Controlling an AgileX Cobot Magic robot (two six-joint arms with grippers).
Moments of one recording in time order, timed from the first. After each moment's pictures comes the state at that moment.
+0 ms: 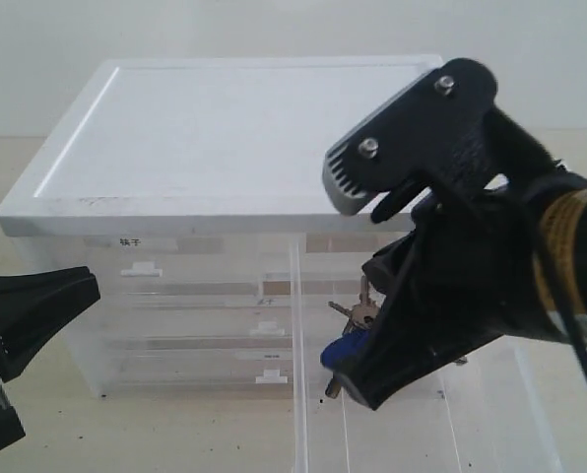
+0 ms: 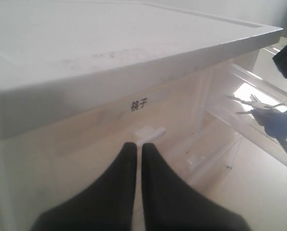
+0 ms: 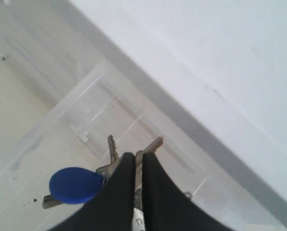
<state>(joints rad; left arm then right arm) 0.06 1.21 -0.07 0.98 -1.13 -0.49 1.12 1.12 -0.77 -0.71 0.65 0.71</state>
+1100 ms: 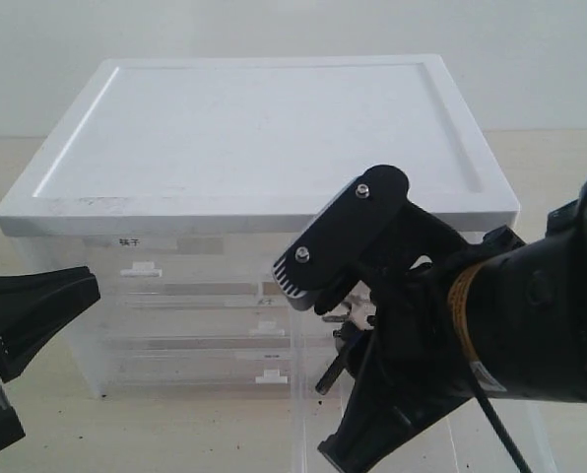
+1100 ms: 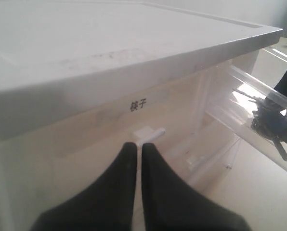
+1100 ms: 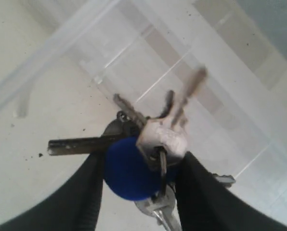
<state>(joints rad) 0.06 1.21 -0.07 0.98 -1.14 -0.50 1.12 1.28 -0.78 -0.54 0.71 0.55</state>
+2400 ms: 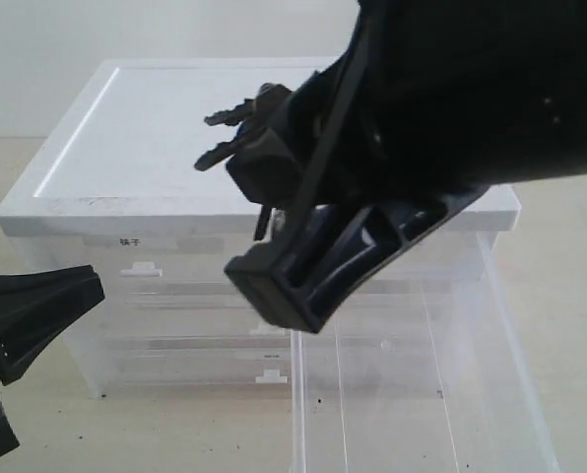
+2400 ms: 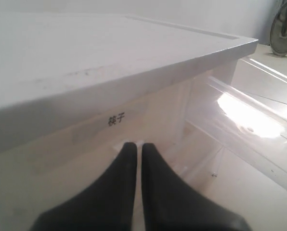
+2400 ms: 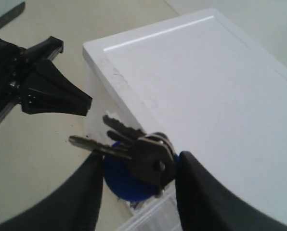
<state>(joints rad) 0.06 1.21 -0.07 1.01 -1.19 -0.50 1.20 1.09 -1.09 -0.45 0.69 0.31</state>
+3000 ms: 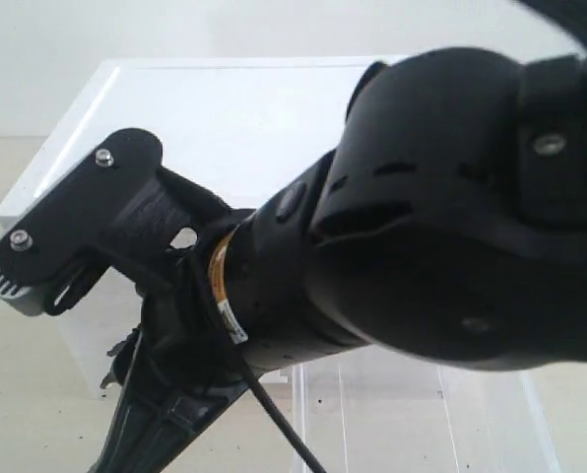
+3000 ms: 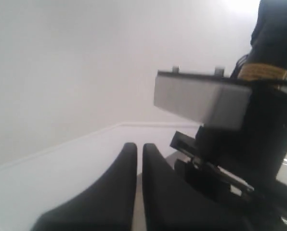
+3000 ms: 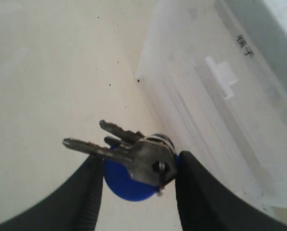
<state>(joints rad) 0.06 0.47 -0.01 1.01 -1.07 -0.75 1.20 1.50 -1.09 -0.24 0.55 0.16</state>
